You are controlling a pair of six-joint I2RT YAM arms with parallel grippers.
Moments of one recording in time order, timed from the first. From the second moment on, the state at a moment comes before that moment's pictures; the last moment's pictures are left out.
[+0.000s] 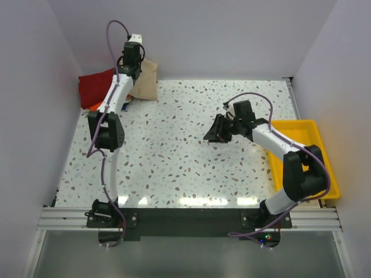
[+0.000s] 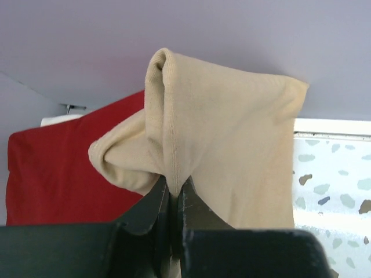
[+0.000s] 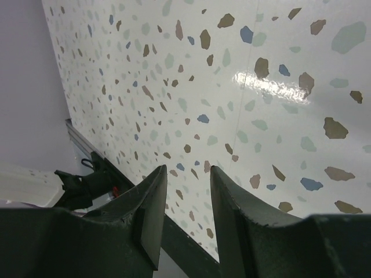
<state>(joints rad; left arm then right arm) -0.15 2.38 2.35 -0.43 -0.40 0.07 0.32 1.56 1.01 -0.31 -0.57 0.63</state>
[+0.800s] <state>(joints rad) 0.07 2.36 2.39 -0.35 0.07 -0.18 0.33 1.66 1.05 -0.32 -0.58 0.63</state>
